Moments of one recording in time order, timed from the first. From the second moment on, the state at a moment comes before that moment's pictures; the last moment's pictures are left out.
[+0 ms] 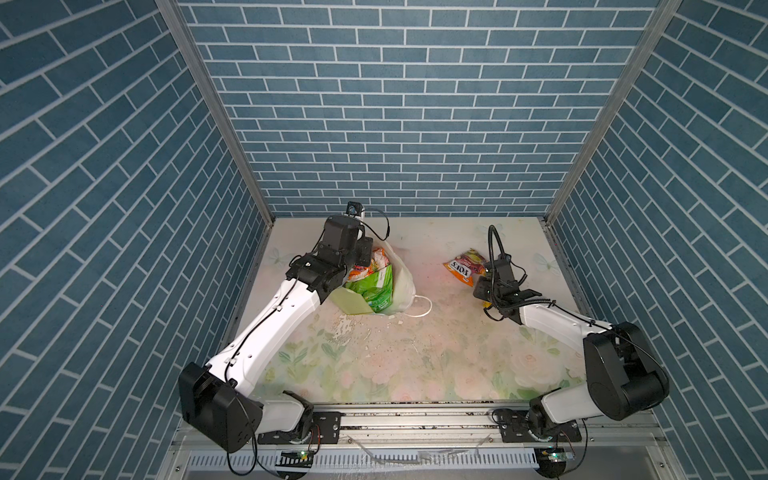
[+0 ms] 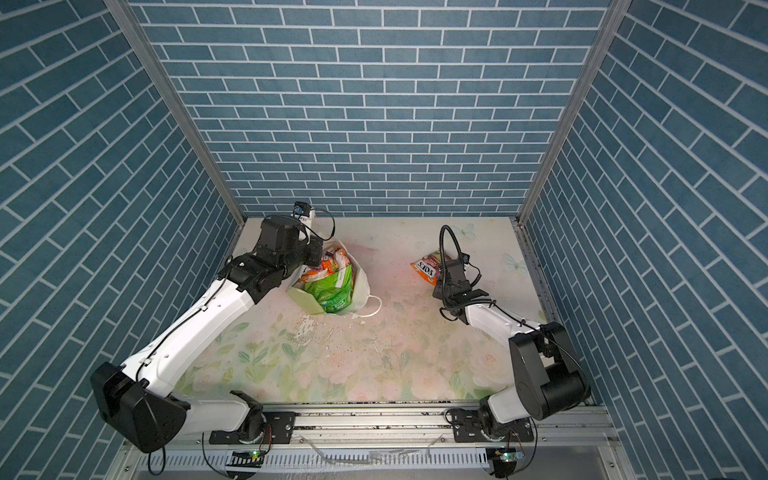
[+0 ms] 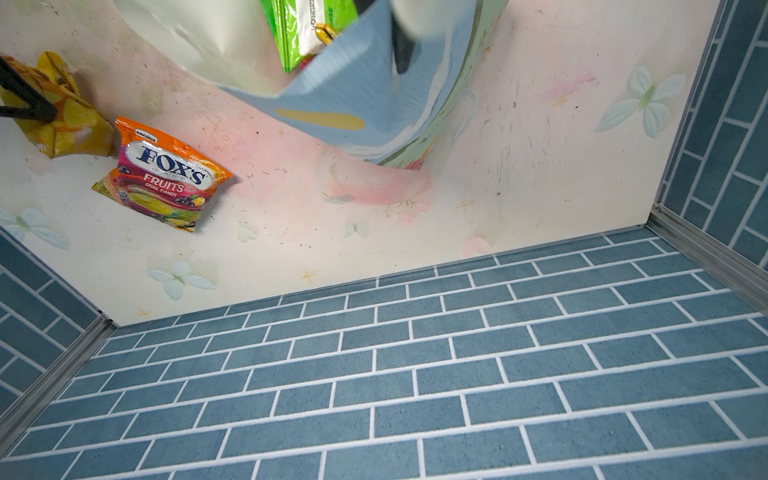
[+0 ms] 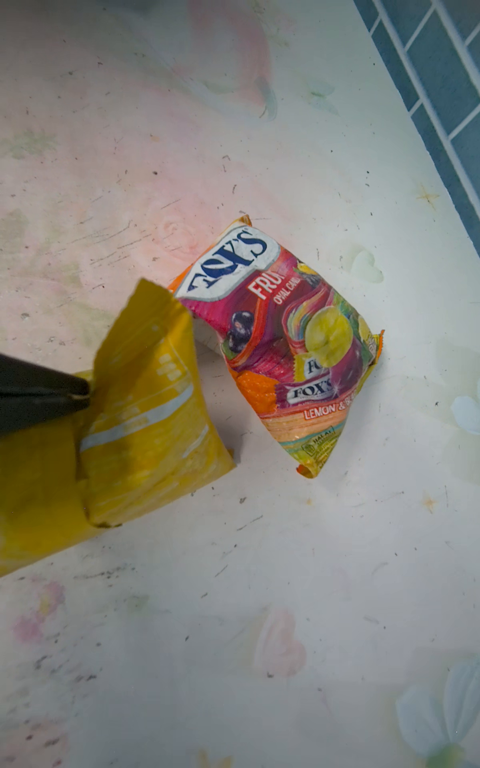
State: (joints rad) left arm -0.48 1.33 1.31 -0.50 -0.23 -0.14; right arm 0.41 1.47 0.78 -0.12 0.24 0.58
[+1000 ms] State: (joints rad) left arm -0.48 1.31 1.28 -0.48 -0.22 -0.14; right arm 0.41 1.28 0.84 -0.19 0.12 0.60
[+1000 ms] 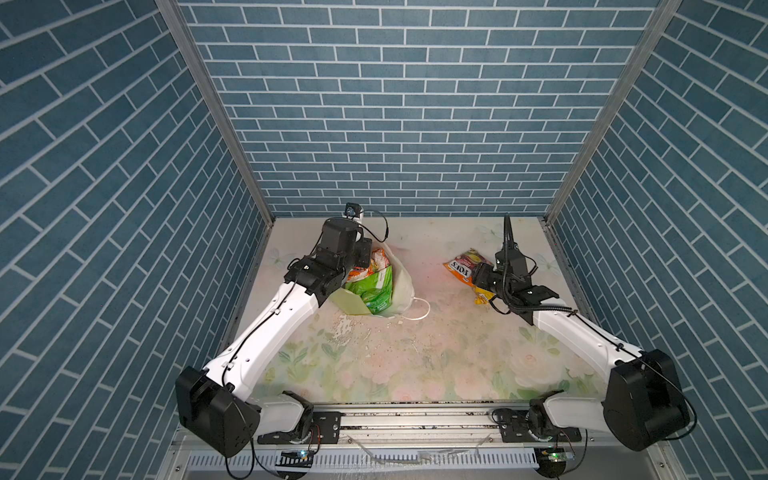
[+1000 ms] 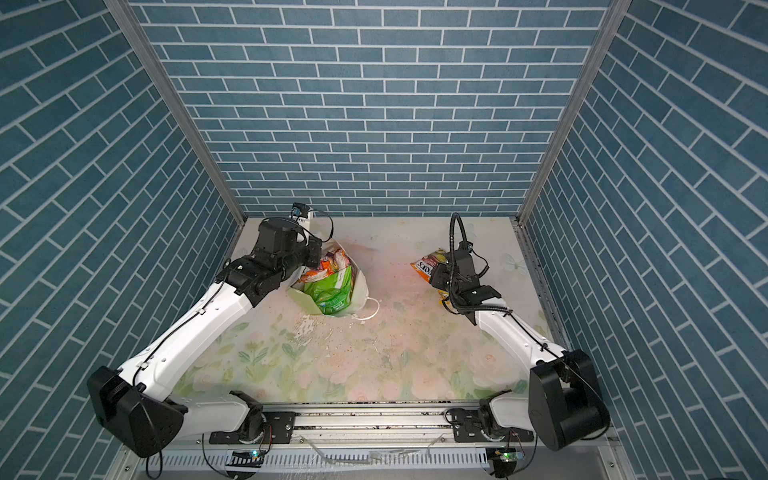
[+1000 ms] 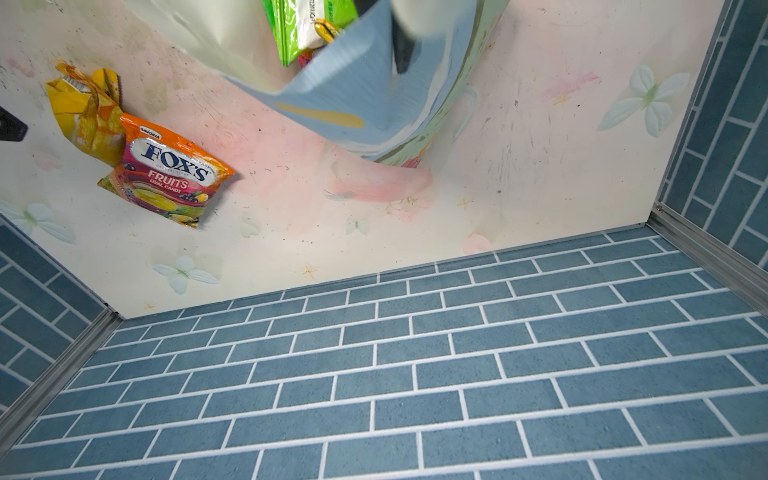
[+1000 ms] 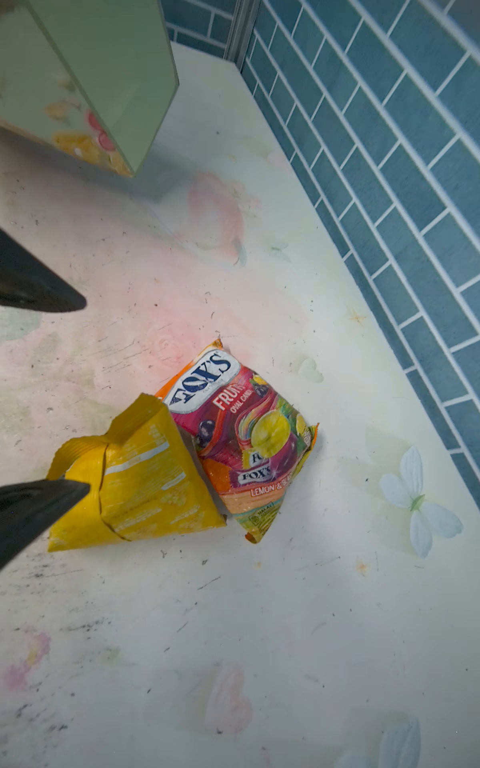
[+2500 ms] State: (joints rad) left arm -0.48 1.31 1.28 -0.48 -0.24 -0.15; right arm 0.86 1.29 1.14 -0.25 0.17 0.42
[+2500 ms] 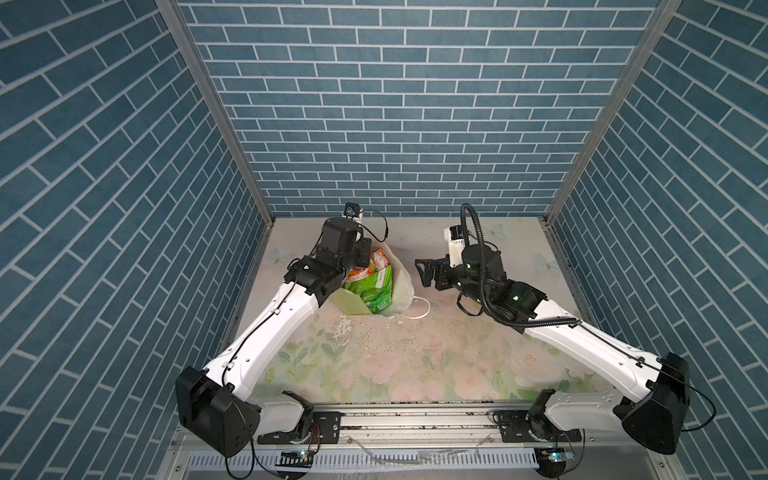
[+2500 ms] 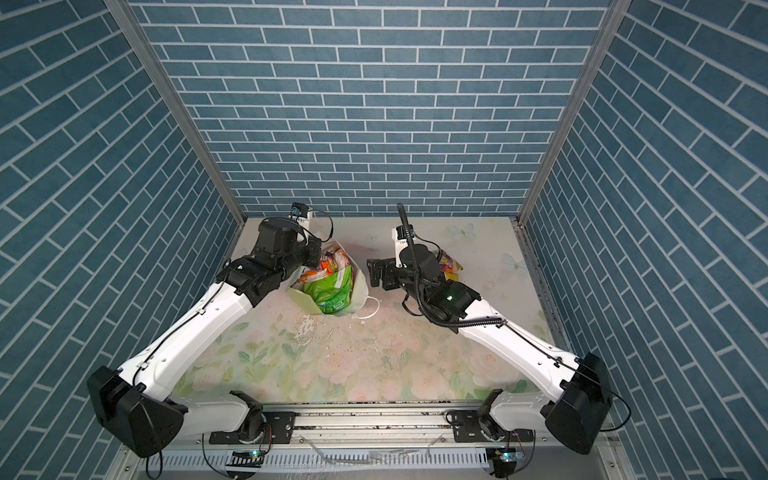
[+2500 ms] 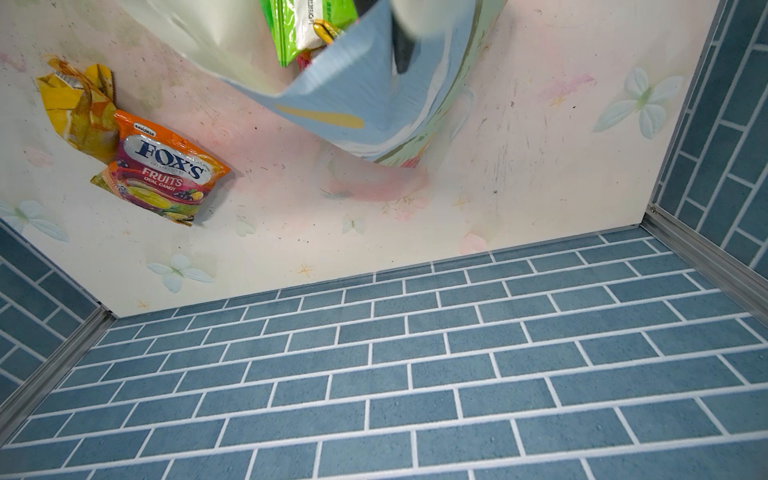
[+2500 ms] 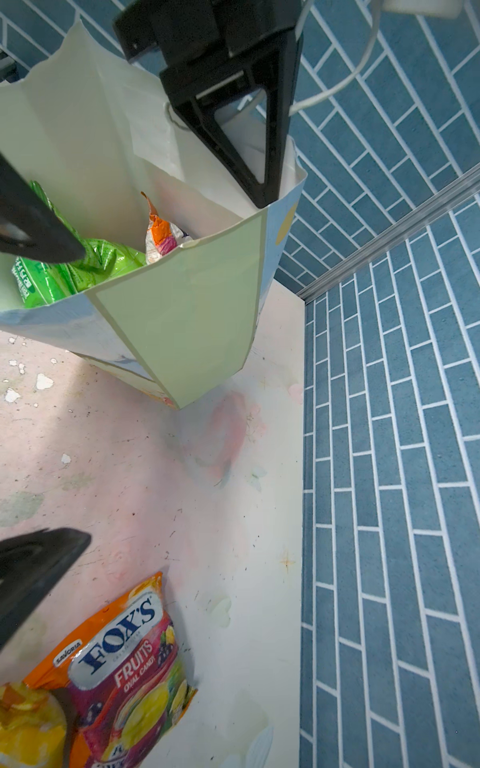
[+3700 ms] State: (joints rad) left arm -0.48 1.32 1.28 -0.48 -0.25 -0.14; right arm 1.02 1.44 1.32 -0.25 0.11 0.33
